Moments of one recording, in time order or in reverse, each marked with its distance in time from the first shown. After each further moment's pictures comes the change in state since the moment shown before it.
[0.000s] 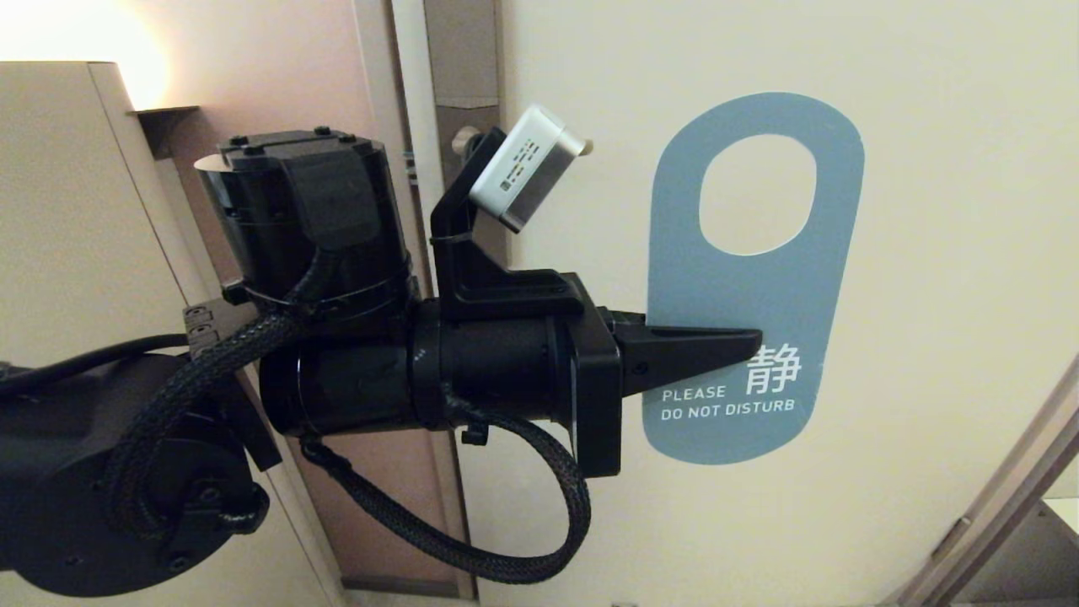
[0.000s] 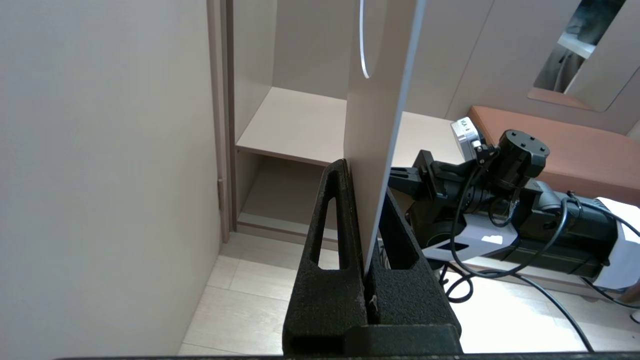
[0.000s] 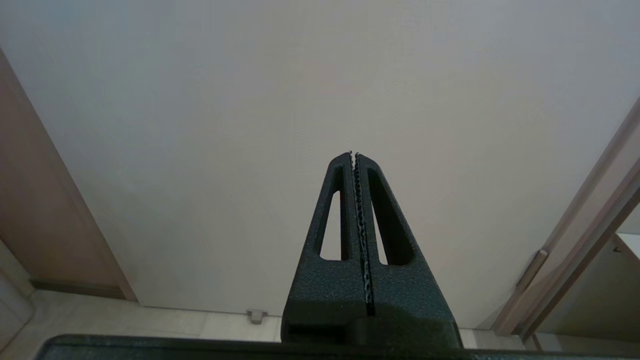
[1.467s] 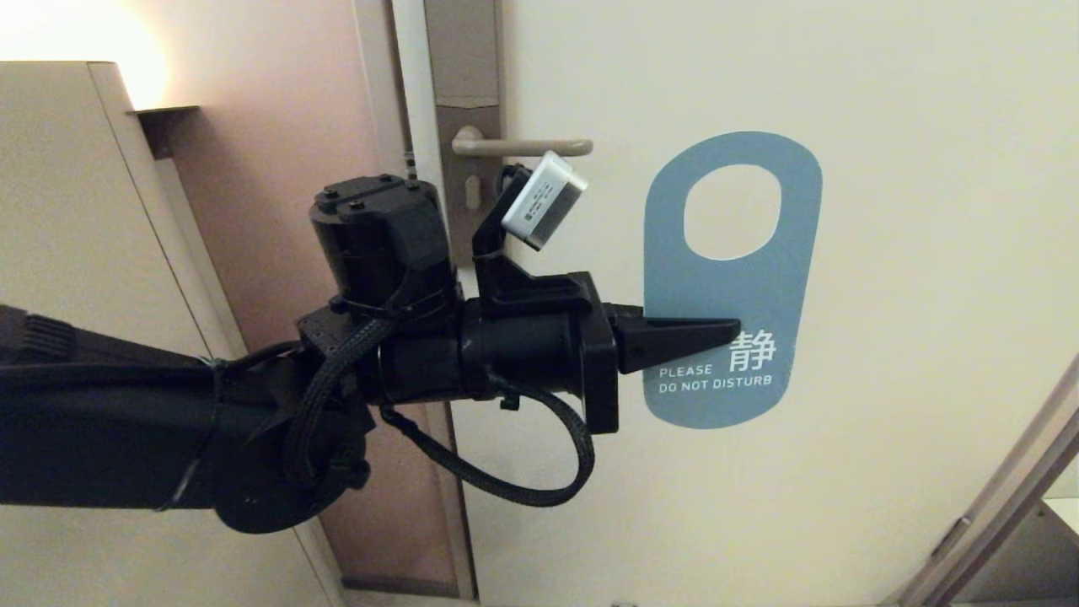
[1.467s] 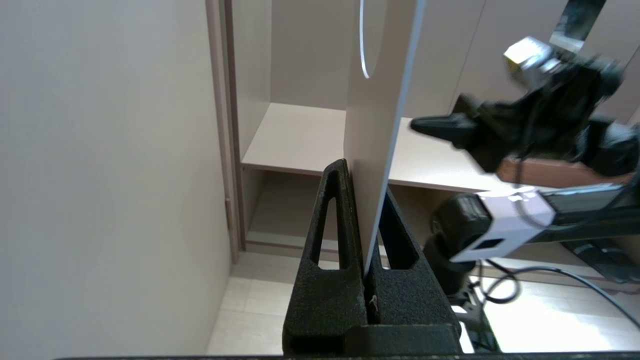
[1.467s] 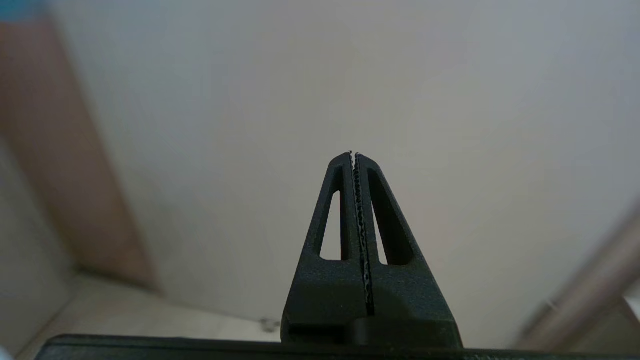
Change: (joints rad) left arm 0.081 0.176 -0.040 -0.211 -0.132 -0.001; right arm 0.000 0.325 -0.310 0.006 0.141 -0.036
